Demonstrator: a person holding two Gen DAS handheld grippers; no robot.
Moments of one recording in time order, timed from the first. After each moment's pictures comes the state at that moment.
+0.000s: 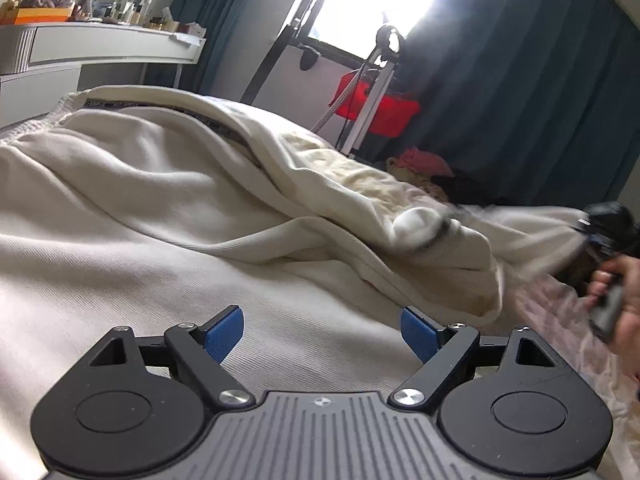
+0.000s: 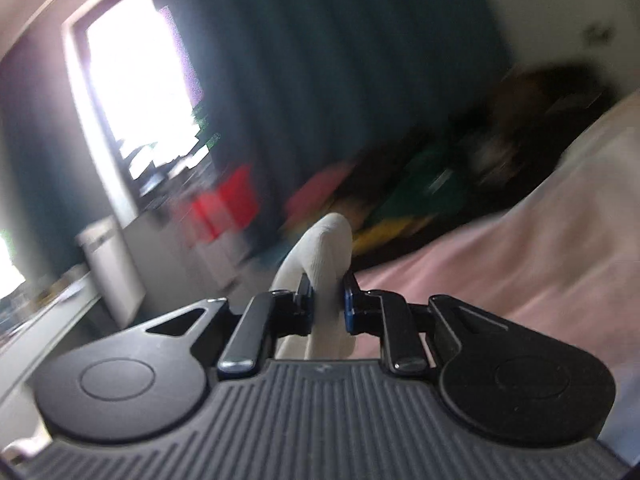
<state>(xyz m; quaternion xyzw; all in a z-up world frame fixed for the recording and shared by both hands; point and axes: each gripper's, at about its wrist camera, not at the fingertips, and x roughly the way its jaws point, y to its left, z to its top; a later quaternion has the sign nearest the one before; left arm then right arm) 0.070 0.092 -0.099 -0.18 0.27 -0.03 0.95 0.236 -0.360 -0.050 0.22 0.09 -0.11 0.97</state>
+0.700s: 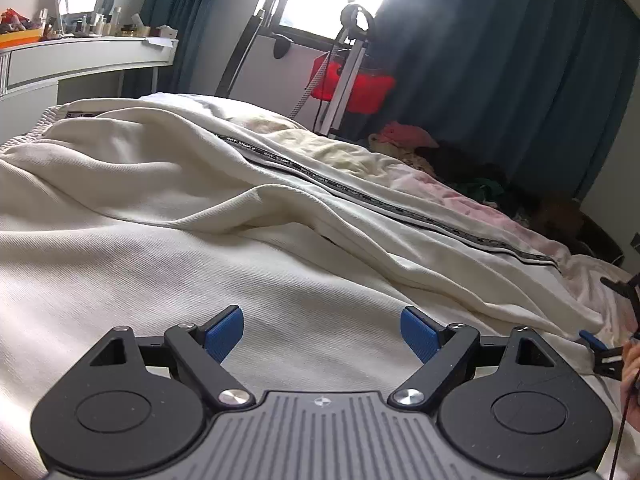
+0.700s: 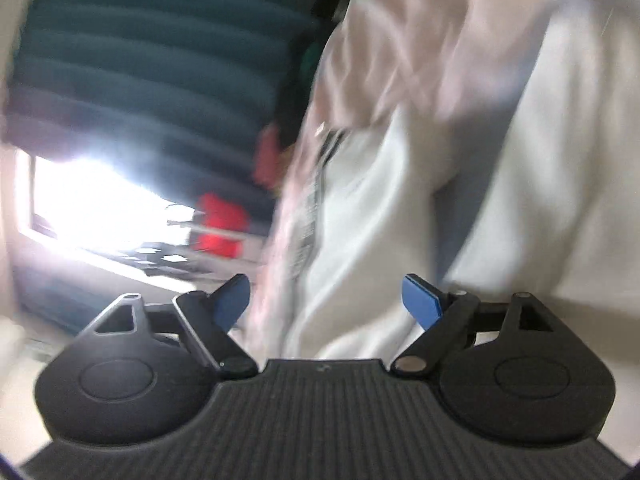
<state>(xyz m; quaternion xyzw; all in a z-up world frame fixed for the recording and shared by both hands) 0.055 0.058 -0.101 -0.14 0.29 -0.04 0.95 0.122 -0.520 -0.193 0.60 0.17 -0.03 0.78</state>
